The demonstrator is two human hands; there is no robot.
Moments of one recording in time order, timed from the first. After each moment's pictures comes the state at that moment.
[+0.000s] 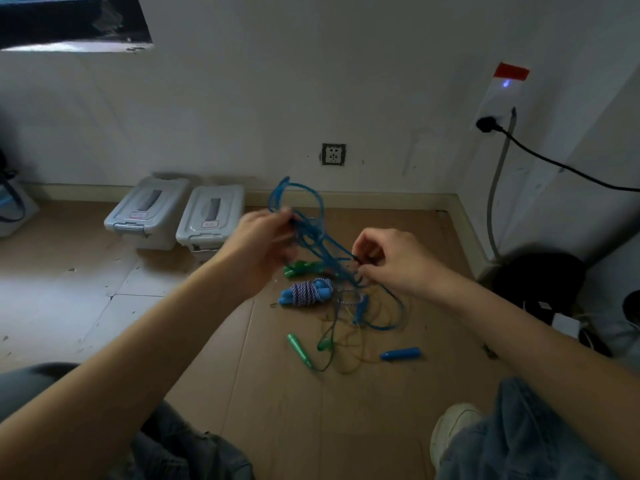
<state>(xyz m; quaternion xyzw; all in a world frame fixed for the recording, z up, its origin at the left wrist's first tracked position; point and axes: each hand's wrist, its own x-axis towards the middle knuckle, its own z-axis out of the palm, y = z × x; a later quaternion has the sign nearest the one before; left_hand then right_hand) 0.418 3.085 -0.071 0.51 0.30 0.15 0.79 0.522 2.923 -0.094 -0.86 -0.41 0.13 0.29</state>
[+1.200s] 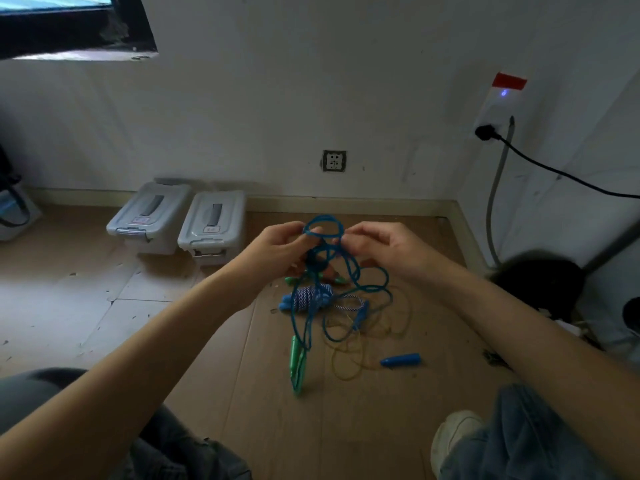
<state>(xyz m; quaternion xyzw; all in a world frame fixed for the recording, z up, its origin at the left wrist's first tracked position) 0.412 3.082 -0.078 0.78 0.16 0.05 0.60 0.519 2.925 -0.079 -0.74 -0.39 0.27 0.47</state>
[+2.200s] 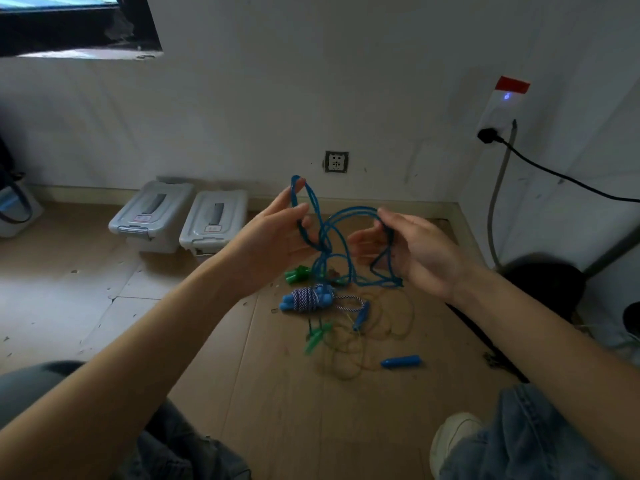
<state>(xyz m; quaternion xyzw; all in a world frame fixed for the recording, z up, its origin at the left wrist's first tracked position) 0.423 3.097 -0.079 0.51 0.08 0.05 0.86 0.529 2.921 -0.075 -0.55 -0.21 0.40 0.70</state>
